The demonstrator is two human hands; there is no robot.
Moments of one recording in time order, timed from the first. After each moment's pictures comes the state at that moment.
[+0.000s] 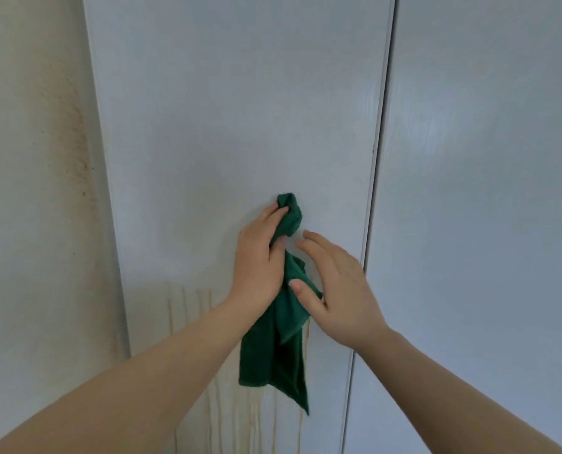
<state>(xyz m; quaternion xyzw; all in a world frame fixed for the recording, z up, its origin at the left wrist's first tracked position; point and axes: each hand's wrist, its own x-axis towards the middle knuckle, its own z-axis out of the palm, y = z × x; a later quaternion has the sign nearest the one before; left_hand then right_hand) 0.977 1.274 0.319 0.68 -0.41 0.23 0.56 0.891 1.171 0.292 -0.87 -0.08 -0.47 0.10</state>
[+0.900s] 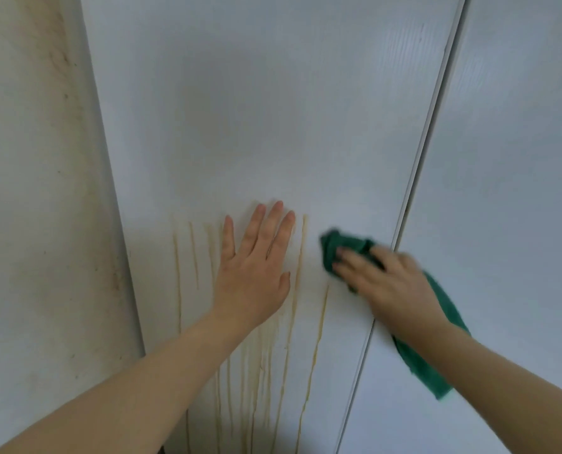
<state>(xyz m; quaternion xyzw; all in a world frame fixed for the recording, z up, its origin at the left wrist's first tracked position) 1.021 1.299 0.191 0.81 -0.38 0.45 0.09 0.891 1.113 0.203 -0.84 -0.06 -0.44 -0.31</state>
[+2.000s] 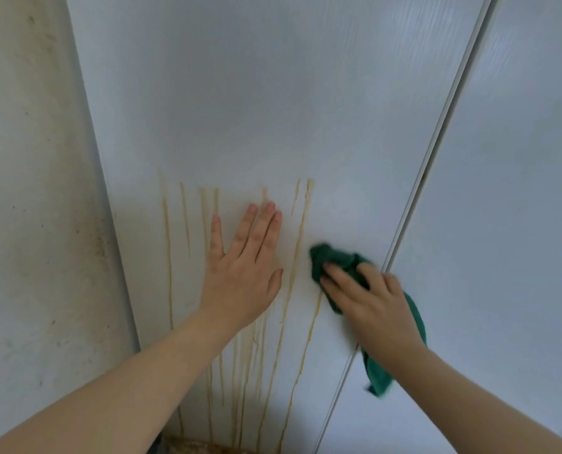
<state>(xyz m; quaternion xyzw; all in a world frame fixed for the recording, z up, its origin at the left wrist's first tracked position) 1.028 1.302 0.139 0.81 -0.36 0.46 0.07 0.892 1.130 0.134 -0.86 -0.04 -0.42 -0.29</state>
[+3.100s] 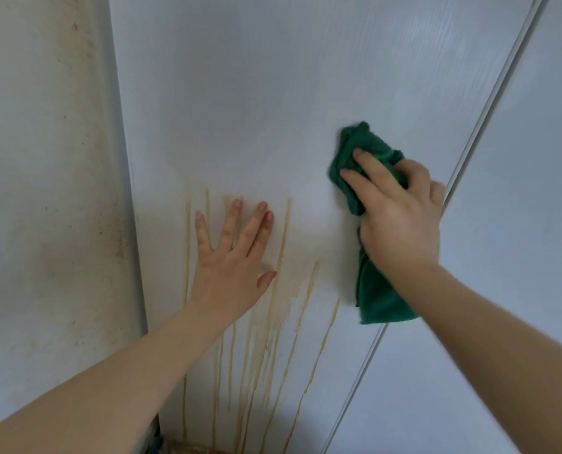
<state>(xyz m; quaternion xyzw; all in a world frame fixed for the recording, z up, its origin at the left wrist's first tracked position) 1.055 1.334 0.147 0.83 -0.35 0.44 0.03 0.941 1.160 0.246 -0.82 0.04 -0.53 -0.19</state>
